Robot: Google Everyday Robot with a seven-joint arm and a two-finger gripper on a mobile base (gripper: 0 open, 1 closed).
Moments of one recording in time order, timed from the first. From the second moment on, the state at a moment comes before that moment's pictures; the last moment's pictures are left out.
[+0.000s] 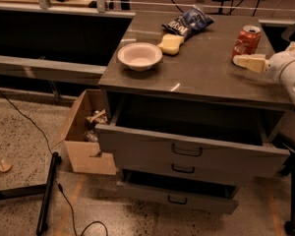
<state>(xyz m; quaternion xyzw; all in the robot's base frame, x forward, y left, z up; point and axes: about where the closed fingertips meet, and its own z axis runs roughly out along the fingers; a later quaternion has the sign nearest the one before) 0.752 -0.389 0.889 -0.11 0.73 -0.02 0.67</state>
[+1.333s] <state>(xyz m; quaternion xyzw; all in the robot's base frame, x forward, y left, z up) 0.802 -0.353 0.907 -0.12 0.72 0.06 0.68</state>
